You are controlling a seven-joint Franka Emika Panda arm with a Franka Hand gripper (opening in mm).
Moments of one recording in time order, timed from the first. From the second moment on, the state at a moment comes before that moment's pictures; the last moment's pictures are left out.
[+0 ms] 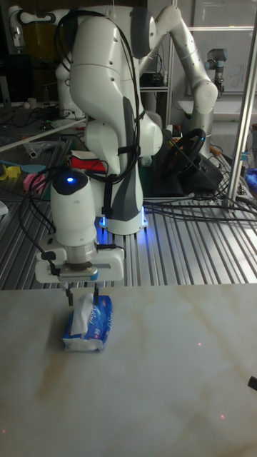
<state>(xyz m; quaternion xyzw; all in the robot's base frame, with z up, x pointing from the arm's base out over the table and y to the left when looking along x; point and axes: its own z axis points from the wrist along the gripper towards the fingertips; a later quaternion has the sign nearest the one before) 0.472 -0.097 0.113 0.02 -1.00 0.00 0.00</state>
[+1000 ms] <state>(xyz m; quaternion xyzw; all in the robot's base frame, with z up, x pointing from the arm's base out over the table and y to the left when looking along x) 0.471 -0.097 0.113 0.02 -1.00 0.00 0.00</state>
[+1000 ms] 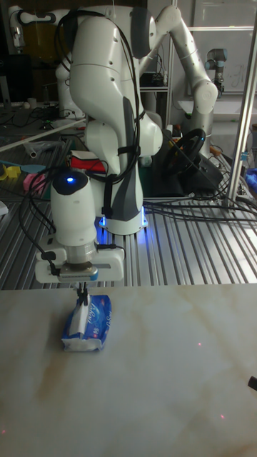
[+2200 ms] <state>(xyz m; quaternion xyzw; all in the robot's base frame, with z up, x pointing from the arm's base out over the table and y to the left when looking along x) 0.471 -0.097 0.109 0.02 -1.00 0.00 0.00</state>
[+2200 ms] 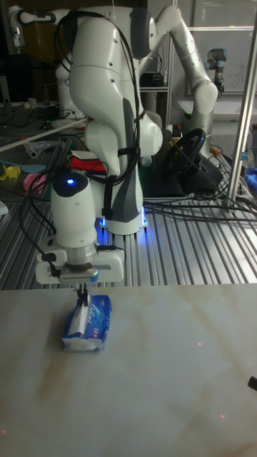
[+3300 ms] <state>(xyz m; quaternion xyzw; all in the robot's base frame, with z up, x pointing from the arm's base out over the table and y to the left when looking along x) 0.472 -0.094 0.138 0.02 -1.00 0.00 0.01</state>
